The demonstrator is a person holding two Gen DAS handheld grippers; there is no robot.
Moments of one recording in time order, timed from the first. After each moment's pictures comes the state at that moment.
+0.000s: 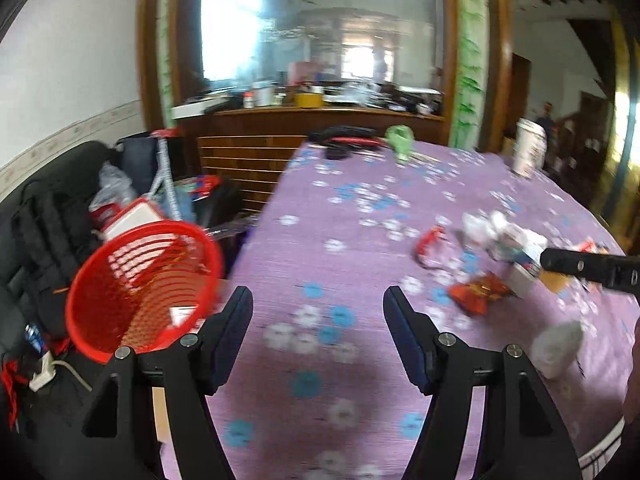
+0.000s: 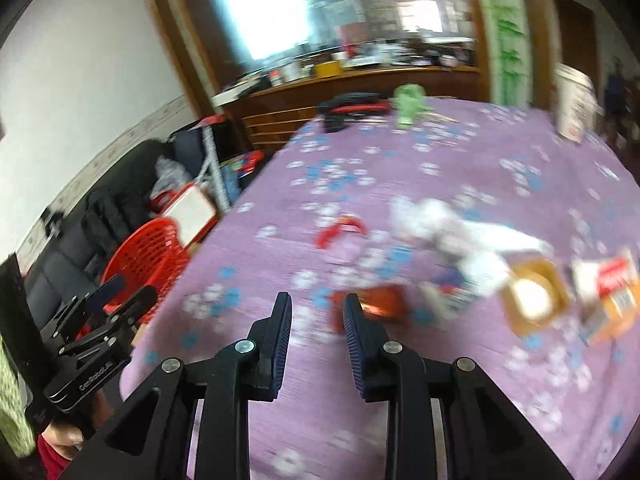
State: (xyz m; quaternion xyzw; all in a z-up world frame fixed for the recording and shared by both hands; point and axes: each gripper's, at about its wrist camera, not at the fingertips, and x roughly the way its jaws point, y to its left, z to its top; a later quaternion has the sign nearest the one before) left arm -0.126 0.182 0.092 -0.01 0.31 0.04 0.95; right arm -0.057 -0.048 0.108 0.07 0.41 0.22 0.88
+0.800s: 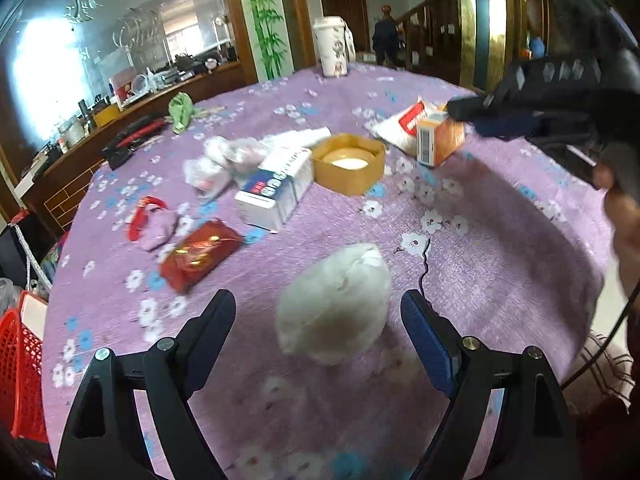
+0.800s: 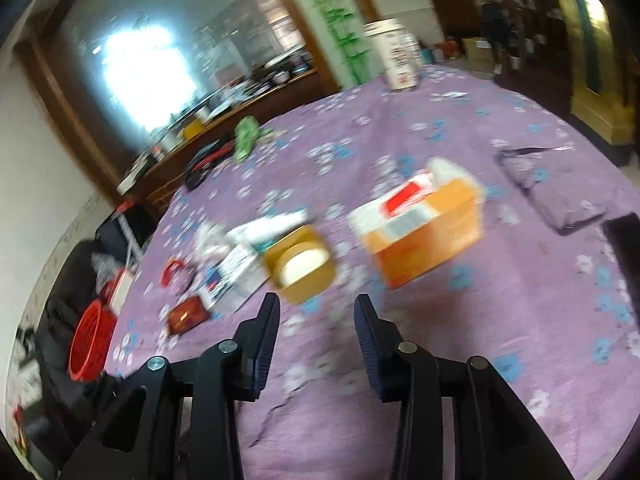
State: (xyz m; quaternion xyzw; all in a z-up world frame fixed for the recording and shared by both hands) left arm -0.111 -0.035 0.027 0.15 0.37 -0.19 0.90; right arm -0.083 -0.251 0.087 0.21 0.39 0.04 0.90
